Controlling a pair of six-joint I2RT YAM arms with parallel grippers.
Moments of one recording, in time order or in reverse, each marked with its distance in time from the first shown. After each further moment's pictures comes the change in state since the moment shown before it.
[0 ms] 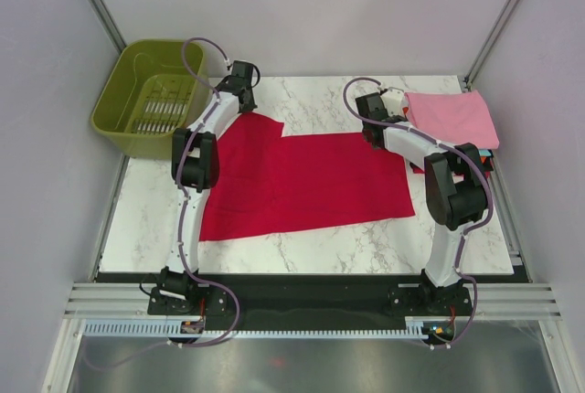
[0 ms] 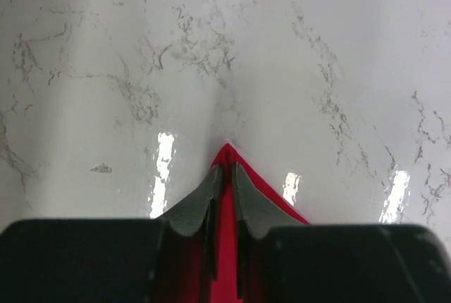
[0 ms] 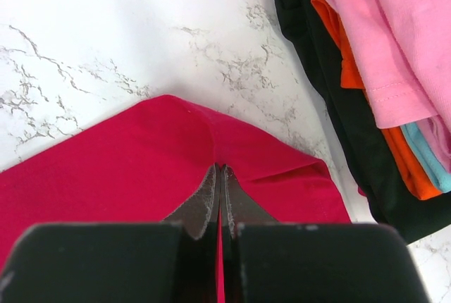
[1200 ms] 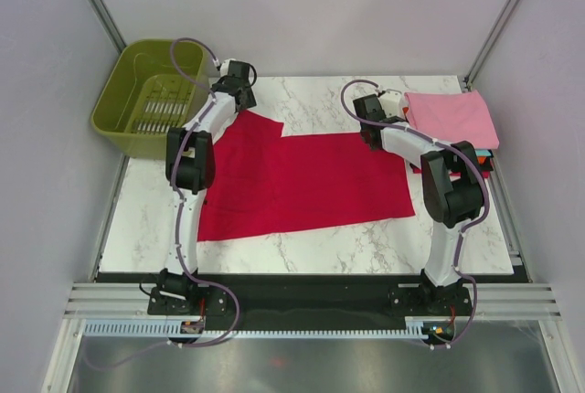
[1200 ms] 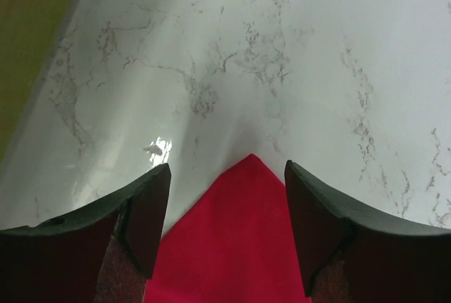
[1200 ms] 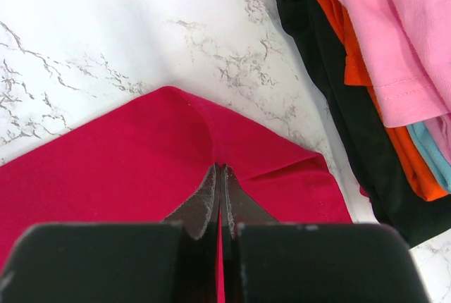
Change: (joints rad) left arm 0.008 -0.116 -0.144 0.068 -0.127 -0.134; right arm 0.006 0.027 0.006 -0.004 0.018 -0.003
